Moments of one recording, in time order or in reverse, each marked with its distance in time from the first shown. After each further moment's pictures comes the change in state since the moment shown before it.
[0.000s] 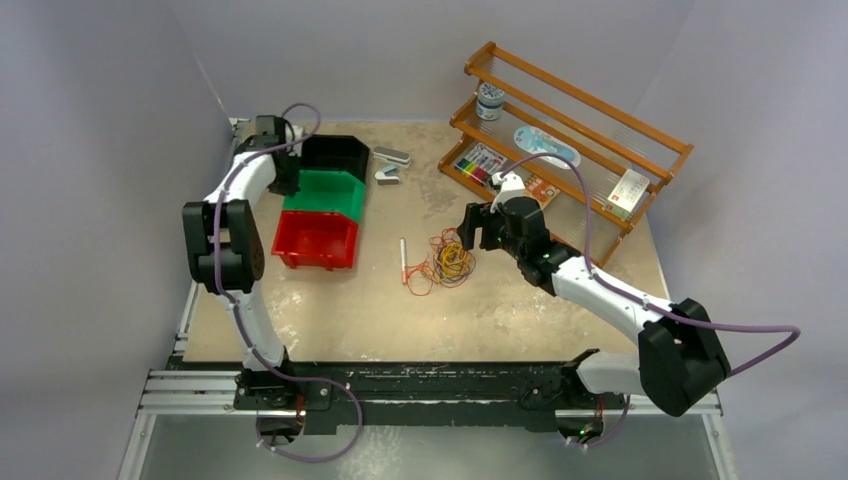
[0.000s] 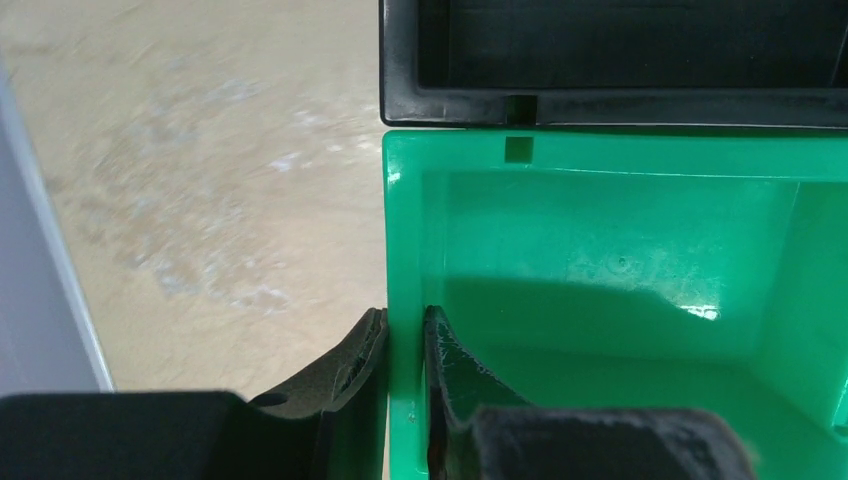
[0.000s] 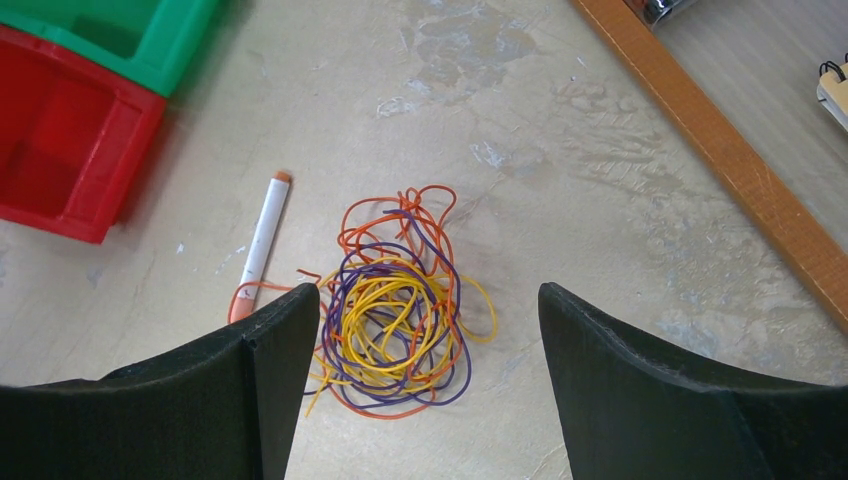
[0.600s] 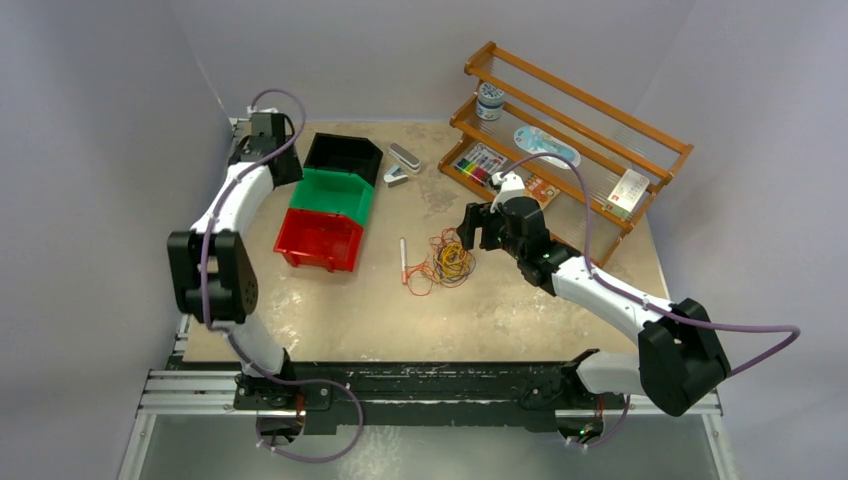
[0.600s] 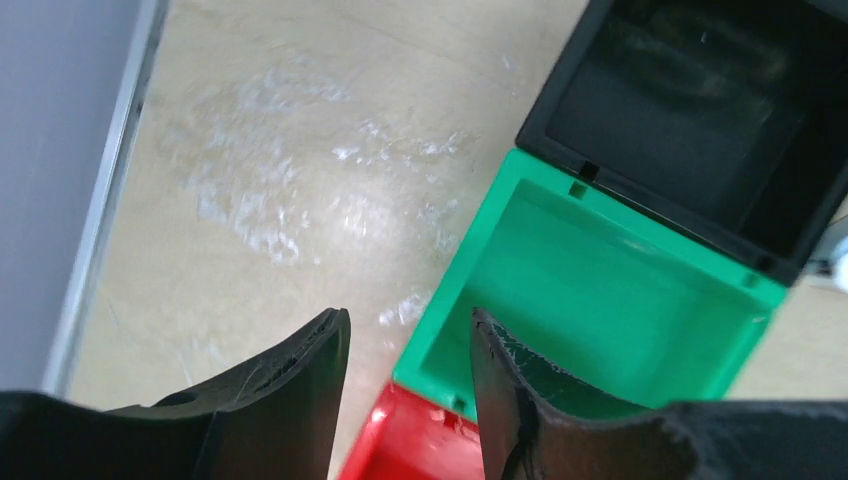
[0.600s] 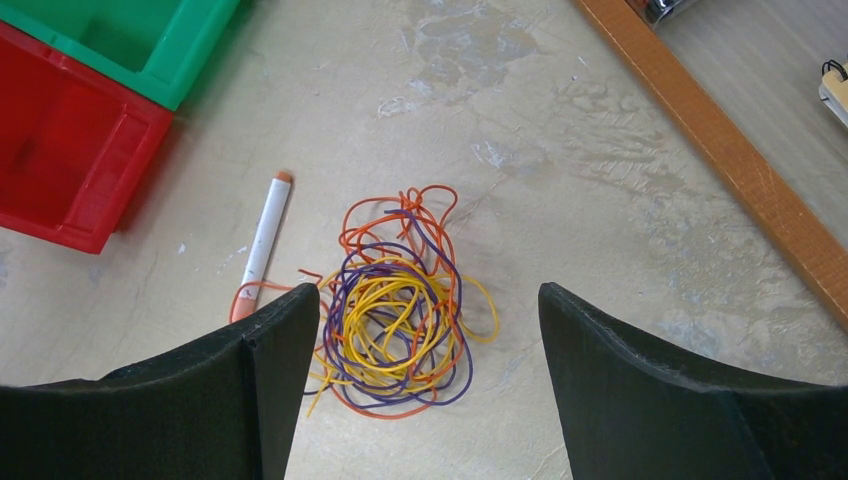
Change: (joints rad) left arm -0.072 -0.156 -0.072 0.074 -0.163 -0.264; right arm 0.000 0.000 0.000 0.000 -0.003 0.001
